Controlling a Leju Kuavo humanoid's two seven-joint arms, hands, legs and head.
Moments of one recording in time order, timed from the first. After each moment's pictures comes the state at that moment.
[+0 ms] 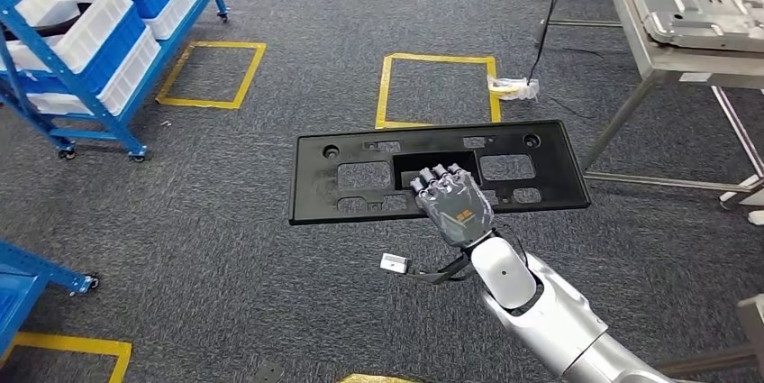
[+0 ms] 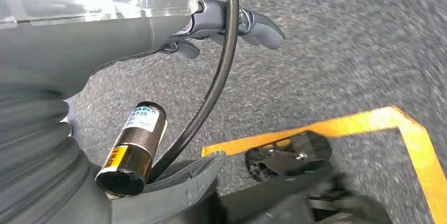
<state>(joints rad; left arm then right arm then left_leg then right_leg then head) -0.13 -0.18 0.58 -0.19 -0.97 0.12 -0.02 -0.57 -0.19 0.82 -1.16 1.57 -0.48 0.26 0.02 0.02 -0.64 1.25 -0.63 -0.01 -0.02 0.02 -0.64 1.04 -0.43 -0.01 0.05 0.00</state>
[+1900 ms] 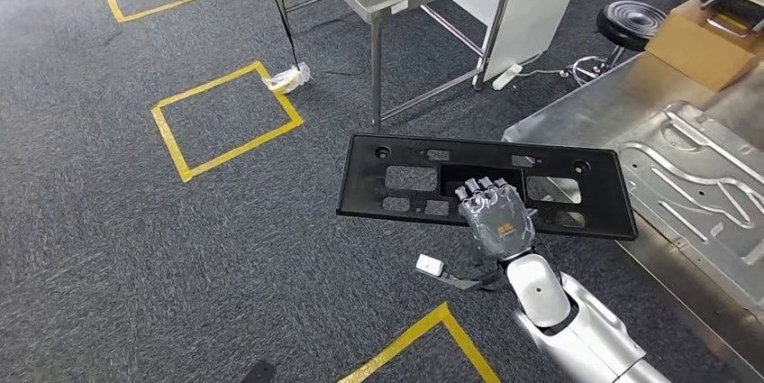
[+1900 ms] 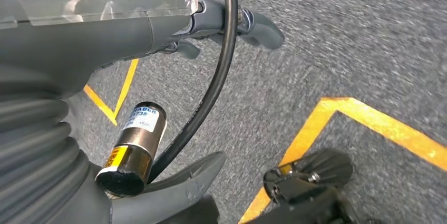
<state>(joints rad) -0.14 -0.16 0.58 -0.20 -1.01 0.12 0.01 -0.48 -0.32 0.76 -1.22 1.57 -0.46 0.36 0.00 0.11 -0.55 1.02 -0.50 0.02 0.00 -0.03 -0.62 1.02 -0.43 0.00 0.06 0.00</state>
